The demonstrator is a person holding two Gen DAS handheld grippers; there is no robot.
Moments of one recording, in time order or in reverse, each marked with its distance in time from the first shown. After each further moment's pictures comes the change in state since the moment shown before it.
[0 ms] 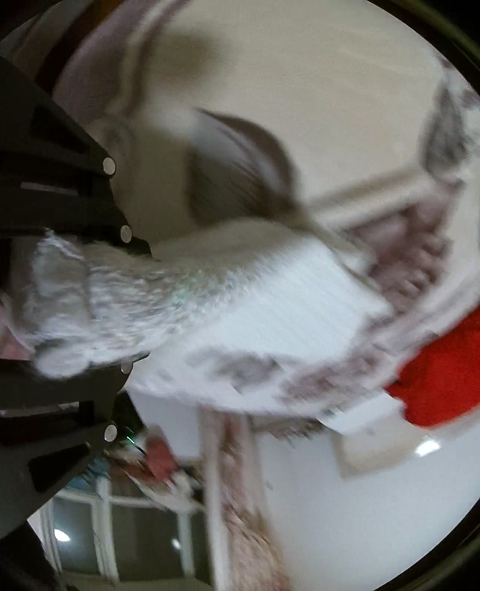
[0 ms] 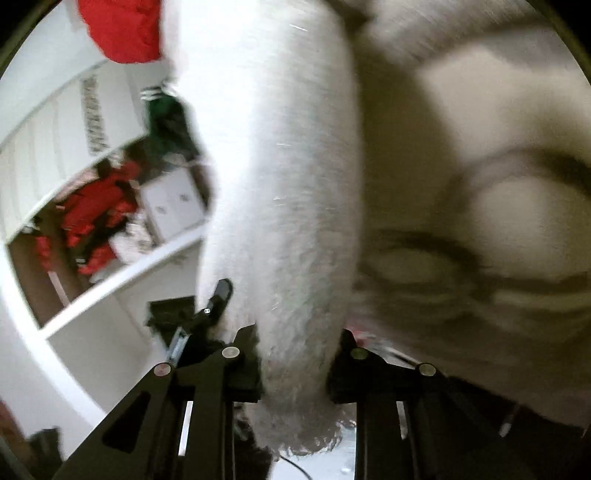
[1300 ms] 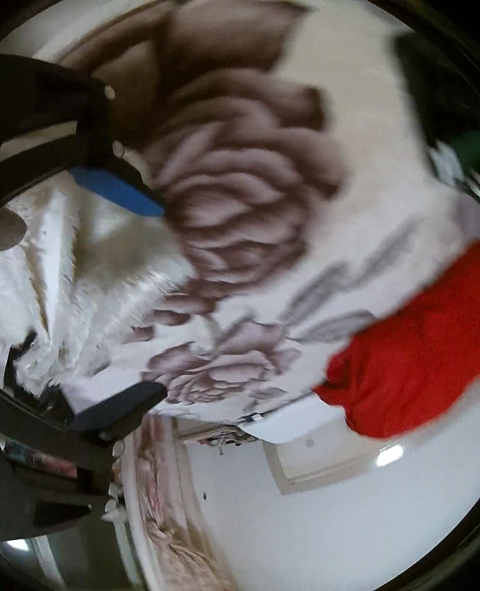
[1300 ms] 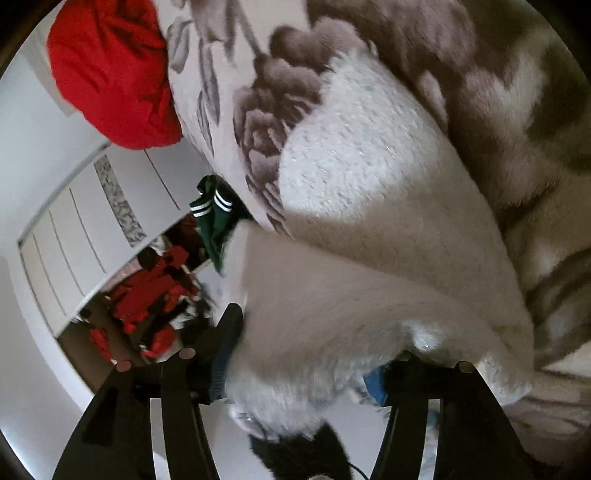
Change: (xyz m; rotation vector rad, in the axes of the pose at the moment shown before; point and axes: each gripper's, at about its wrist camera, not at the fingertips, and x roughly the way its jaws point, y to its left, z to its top) left arm 0.152 -0.100 0.273 0.030 -0.195 0.076; right arm -0.034 0.143 0.288 0.165 -0.101 0.099
